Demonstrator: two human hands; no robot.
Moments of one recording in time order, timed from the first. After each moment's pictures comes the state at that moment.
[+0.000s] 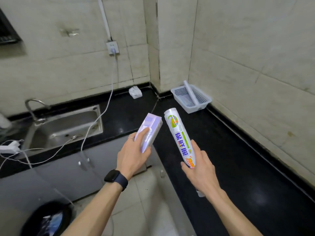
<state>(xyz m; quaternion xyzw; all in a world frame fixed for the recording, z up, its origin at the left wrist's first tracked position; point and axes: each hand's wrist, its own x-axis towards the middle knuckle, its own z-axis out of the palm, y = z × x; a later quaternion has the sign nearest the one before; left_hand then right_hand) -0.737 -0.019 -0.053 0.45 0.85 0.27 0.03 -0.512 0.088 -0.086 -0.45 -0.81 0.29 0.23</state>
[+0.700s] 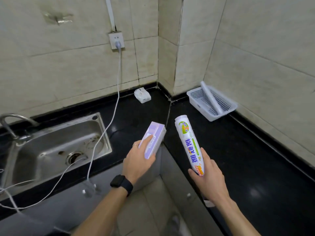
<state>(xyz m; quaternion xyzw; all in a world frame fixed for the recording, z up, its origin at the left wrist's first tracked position) -0.987 0.044 -0.112 0.46 0.84 0.27 0.12 -0.735 0.129 -0.122 -0.53 -0.77 0.28 0.19</state>
